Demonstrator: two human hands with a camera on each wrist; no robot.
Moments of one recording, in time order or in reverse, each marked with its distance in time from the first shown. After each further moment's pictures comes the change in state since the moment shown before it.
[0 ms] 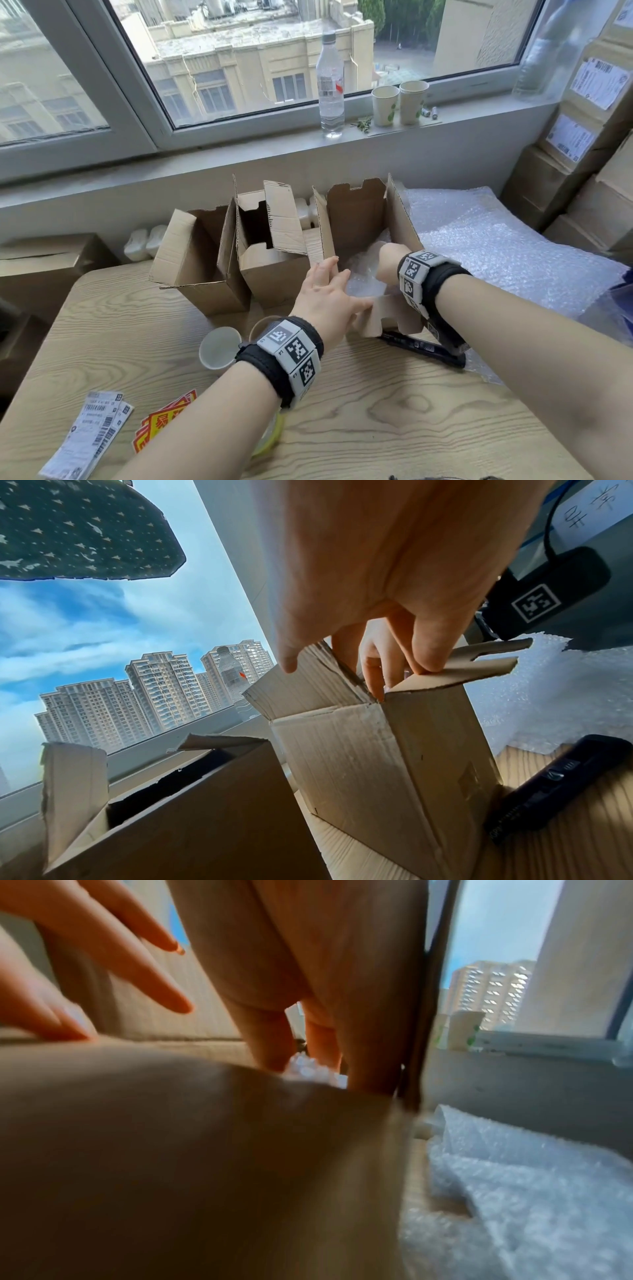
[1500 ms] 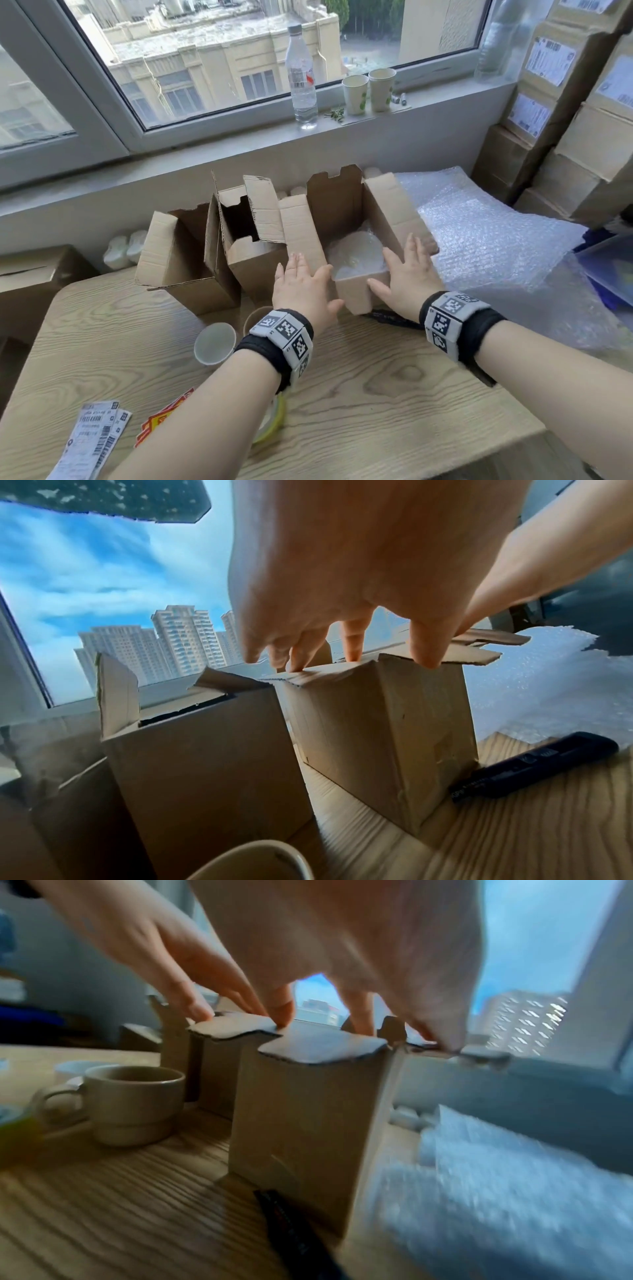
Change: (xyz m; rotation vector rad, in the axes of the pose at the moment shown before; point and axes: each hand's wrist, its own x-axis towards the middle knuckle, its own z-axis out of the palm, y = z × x) left_hand 0.002 -0.005 0.024 -0.096 -0.021 -0.273; right_hand -0.056 0.028 0.075 0.340 0.332 0.041
